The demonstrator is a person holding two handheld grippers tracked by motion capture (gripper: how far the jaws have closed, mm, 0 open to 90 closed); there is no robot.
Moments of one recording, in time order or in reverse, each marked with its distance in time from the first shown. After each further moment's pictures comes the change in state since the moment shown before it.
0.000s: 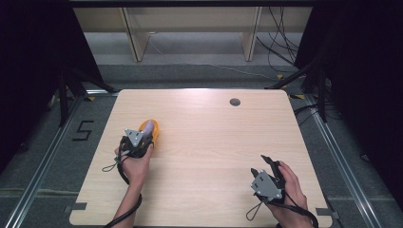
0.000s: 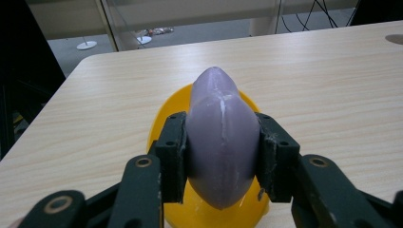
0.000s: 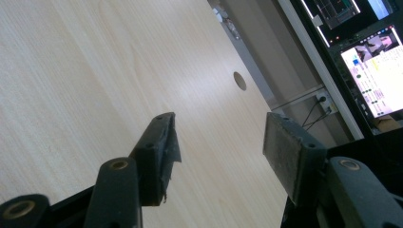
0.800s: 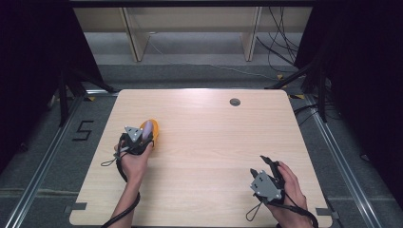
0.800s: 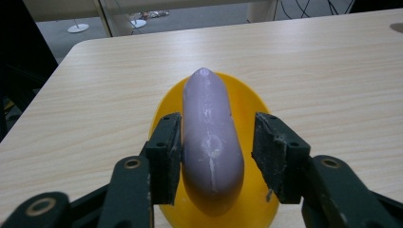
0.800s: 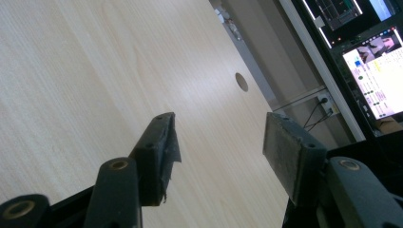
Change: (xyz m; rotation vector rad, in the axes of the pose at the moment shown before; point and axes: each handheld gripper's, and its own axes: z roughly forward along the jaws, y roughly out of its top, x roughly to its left) left arm 0.005 0.008 0.004 0.059 -0.022 -0.012; right arm 0.001 0.000 0.000 -0.001 0.010 -0.004
